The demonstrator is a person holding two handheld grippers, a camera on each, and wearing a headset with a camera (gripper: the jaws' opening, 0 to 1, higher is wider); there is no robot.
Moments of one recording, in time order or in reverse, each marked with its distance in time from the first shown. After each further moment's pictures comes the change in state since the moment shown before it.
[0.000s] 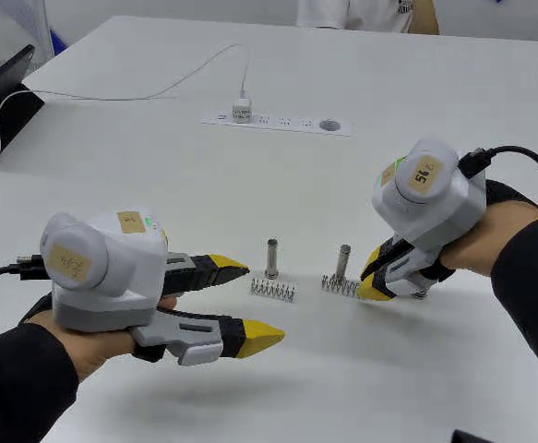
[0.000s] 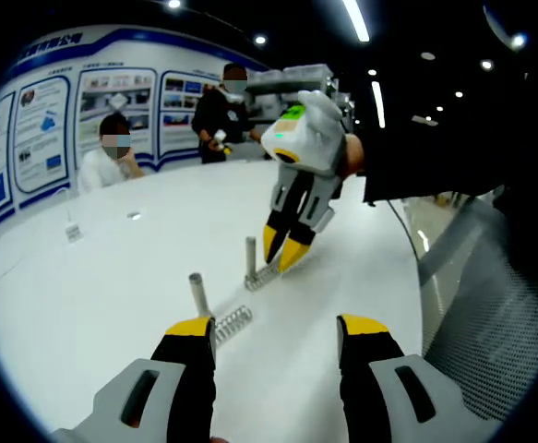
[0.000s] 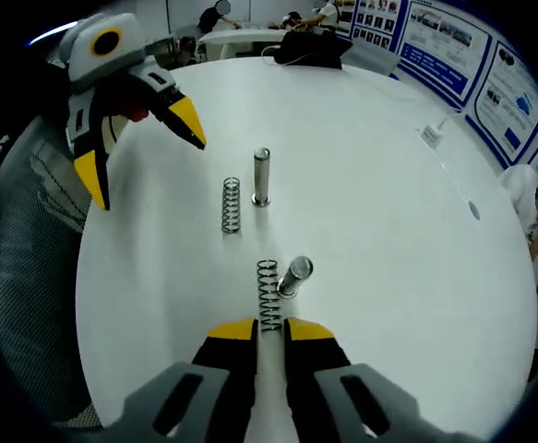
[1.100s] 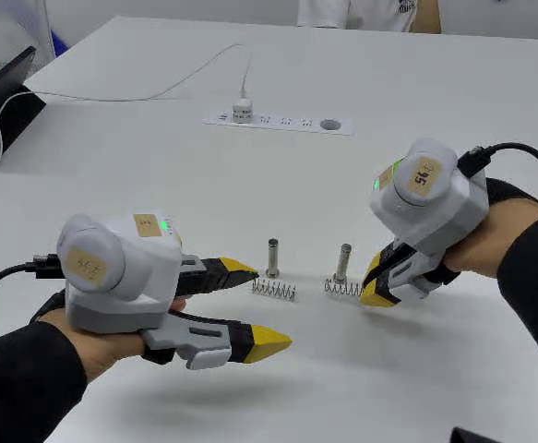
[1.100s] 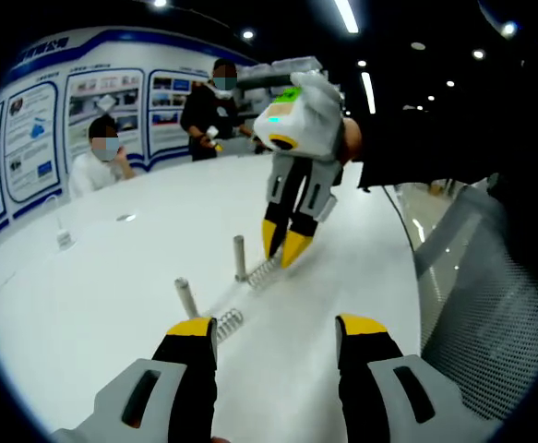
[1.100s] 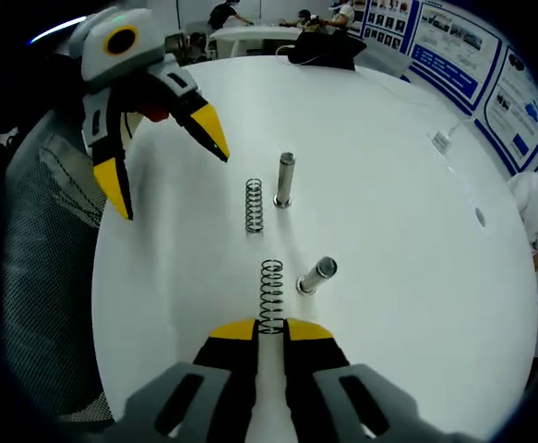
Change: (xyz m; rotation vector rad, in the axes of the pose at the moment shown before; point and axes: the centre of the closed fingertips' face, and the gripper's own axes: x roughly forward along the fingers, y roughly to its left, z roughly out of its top) left arm 0.007 -0.006 -0.001 0.045 0.032 -0.028; right arm -0.014 0.015 0.000 -0.029 0.012 0.036
